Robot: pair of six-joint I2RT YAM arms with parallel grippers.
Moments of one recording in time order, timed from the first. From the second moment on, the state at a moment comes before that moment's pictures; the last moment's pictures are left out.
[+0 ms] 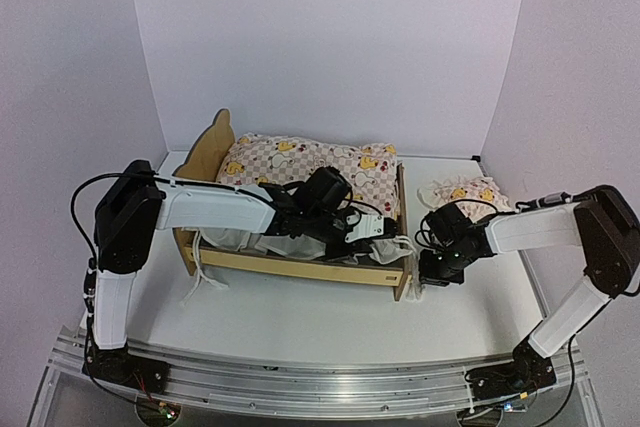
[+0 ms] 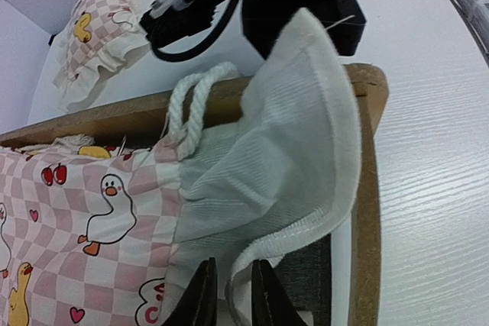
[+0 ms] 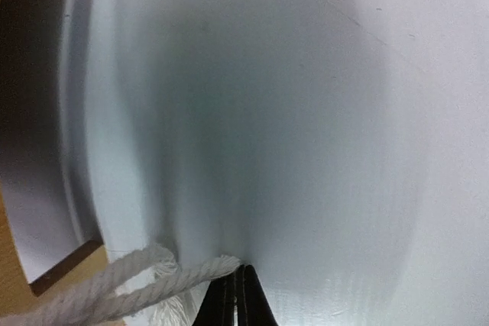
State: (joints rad) left arm -1.02 2.08 1.57 -0.19 0.24 0.70; right arm 0.53 1.58 0.74 -0.39 0.02 0.63
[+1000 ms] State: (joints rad) left arm -0.81 1.91 1.65 -0.37 0.36 0.66; right arm 0.76 1.16 1.08 -0.57 -0.50 0.48
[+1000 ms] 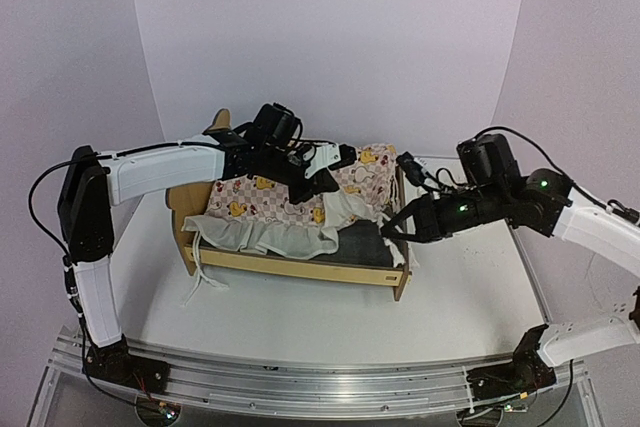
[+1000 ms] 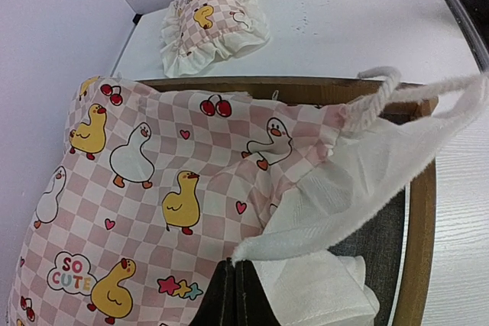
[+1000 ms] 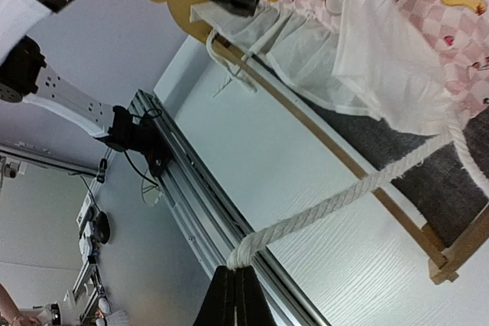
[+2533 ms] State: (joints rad) left arm -0.80 1.83 1.46 -0.34 0.39 0.78; right arm 0.35 1.36 0.72 -0.45 -0.41 -0.08
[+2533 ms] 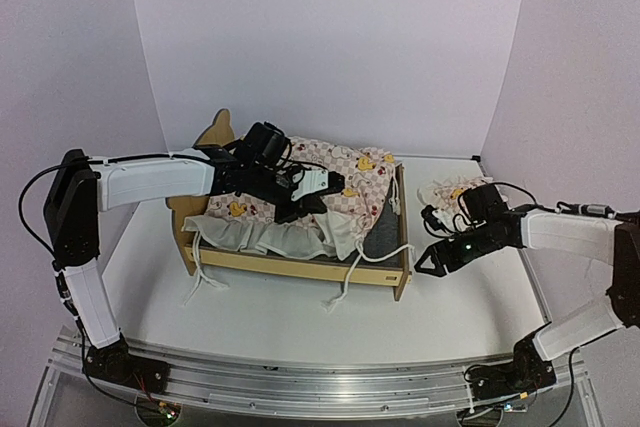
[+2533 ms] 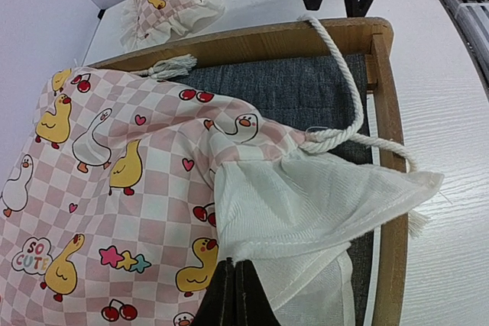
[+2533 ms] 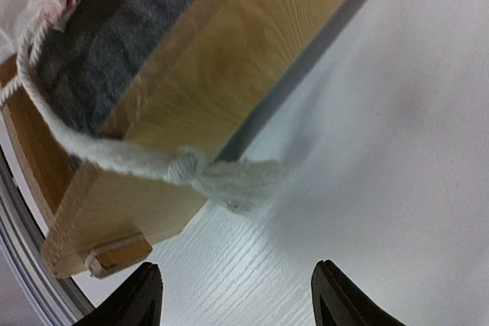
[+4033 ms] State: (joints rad) left arm -0.73 1.80 1.44 -0.34 0.39 0.73; right arm 0.68 1.51 1.13 -0.64 -0.23 -0.25
